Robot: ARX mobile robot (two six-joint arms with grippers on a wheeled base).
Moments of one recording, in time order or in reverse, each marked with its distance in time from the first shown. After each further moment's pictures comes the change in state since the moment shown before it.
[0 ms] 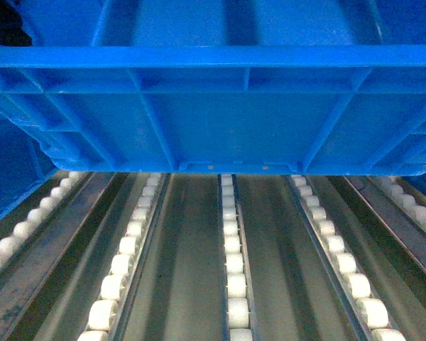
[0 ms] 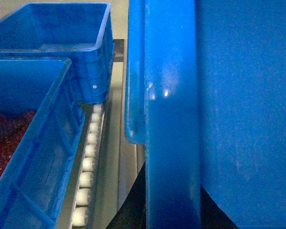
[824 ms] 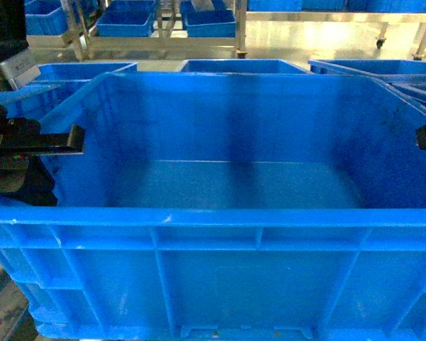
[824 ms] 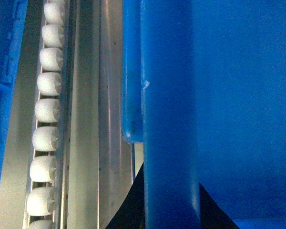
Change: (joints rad) left arm -0.034 0.186 0.022 -0.405 0.091 -0.106; right arm -0.062 0.225 -0.004 -0.261 -0.167 0.066
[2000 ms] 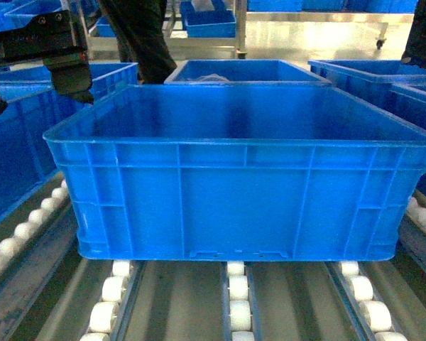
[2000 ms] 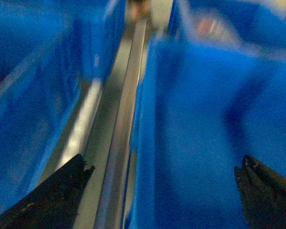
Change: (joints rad) left arm 0.010 -0.048 -0.113 0.655 -0.192 -0.074; right arm 0.042 -0.105 -0.075 0.511 0.155 0.113
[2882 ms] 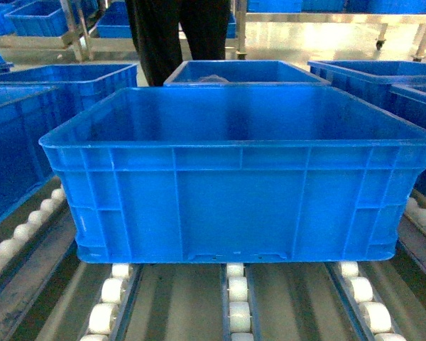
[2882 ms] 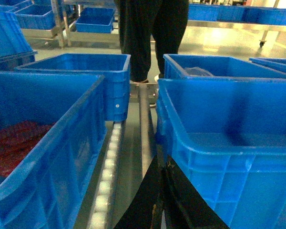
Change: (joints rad) left arm 0.187 -0.498 -0.693 0.513 0.193 0.202; right arm -0.163 -0.480 -0.760 0.654 -0.148 -0.290
